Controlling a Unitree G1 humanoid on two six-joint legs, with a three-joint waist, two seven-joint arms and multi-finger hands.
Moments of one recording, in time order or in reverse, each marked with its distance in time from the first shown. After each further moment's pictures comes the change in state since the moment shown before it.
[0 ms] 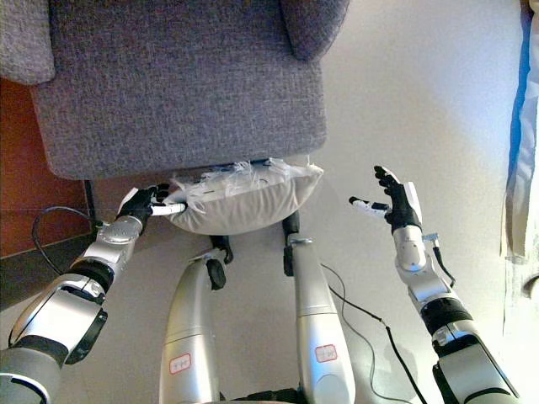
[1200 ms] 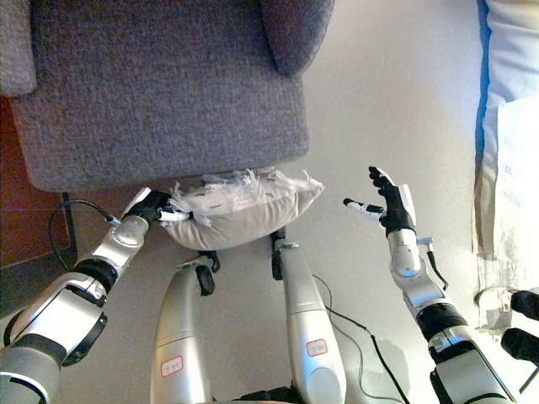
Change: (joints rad) left arm 0.062 -0.002 -0.122 -0.050 0.158 0.011 0.015; right arm 0.048 0.044 0.001 0.001 -0.001 -0.039 -0.020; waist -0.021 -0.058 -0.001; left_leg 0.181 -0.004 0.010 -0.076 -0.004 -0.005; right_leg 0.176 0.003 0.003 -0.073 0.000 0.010
